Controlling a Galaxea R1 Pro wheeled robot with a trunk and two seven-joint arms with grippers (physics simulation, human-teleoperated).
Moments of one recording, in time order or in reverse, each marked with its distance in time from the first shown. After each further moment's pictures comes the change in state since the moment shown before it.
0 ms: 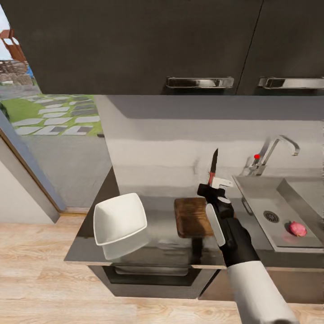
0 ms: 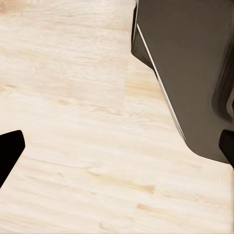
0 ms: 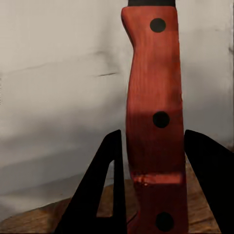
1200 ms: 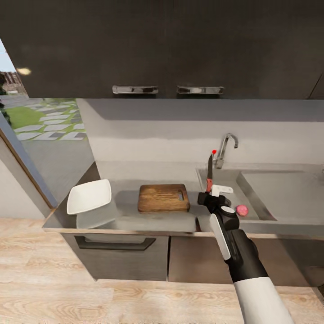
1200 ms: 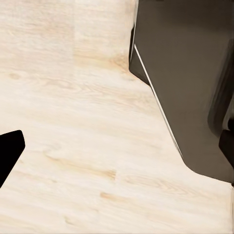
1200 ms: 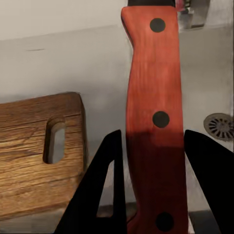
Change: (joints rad) left arm 0.000 0.000 0.000 0.000 0.000 0.000 0.000; right arm 0.095 -0.026 0.008 -0.085 0.055 0.058 0.121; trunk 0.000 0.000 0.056
